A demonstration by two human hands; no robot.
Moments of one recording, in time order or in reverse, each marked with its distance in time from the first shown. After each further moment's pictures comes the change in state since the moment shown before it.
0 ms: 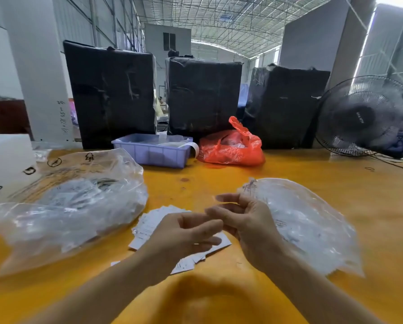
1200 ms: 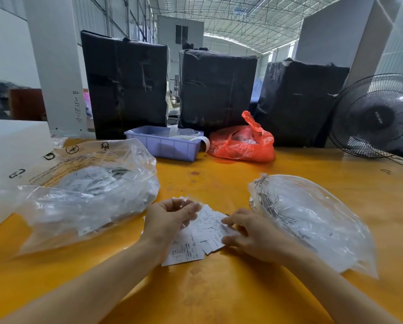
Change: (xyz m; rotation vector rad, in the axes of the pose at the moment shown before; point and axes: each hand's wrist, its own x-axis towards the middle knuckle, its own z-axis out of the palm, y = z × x) left_hand 0.013 -0.019 -0.026 -0.197 0.443 0.074; right_hand 0.019 0.028 -0.033 -1.320 -0.366 -0.094
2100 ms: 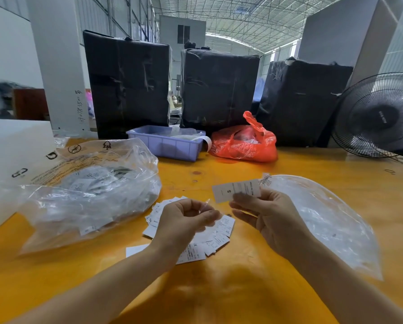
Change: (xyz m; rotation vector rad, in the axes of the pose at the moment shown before) left_hand -0.011 -0.001 0.012 0.220 -0.141 0.114; right_hand -0.007 -0.031 -0.027 1.441 0.303 0.161
